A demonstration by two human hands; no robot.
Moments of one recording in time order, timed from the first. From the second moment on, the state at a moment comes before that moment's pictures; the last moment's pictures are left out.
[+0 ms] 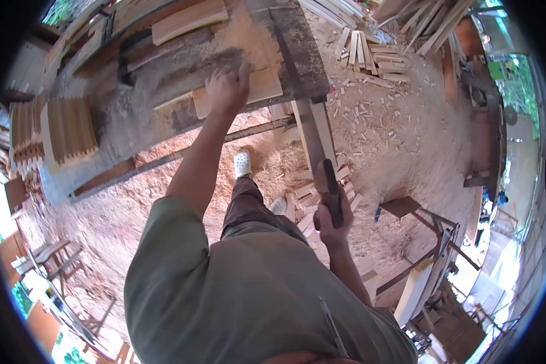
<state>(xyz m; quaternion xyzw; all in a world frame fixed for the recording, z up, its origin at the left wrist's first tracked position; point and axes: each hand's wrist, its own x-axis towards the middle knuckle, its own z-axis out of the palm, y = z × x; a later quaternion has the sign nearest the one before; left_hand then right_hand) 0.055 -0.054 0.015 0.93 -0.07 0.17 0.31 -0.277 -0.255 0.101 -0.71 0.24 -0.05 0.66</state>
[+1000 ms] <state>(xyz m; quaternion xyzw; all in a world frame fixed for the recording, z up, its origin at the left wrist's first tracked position) 0.078 -0.082 0.044 0.98 0.06 -0.04 0.16 -0.252 -0.231 0.095 -0.80 0.13 -0.06 0.58</state>
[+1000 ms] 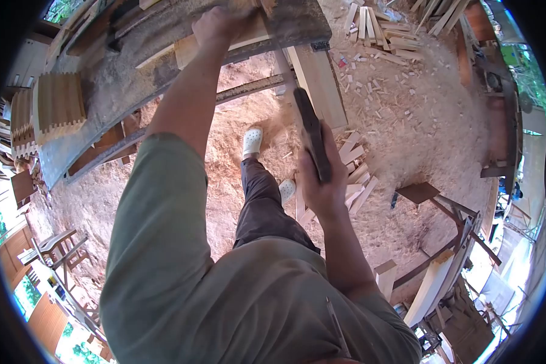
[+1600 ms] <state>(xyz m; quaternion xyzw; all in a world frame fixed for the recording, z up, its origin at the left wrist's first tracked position) 0.081 -0.078 0.035 0.99 0.04 -0.02 0.16 -0.264 -0.237 0.100 -0.79 0.15 -0.07 0.59</state>
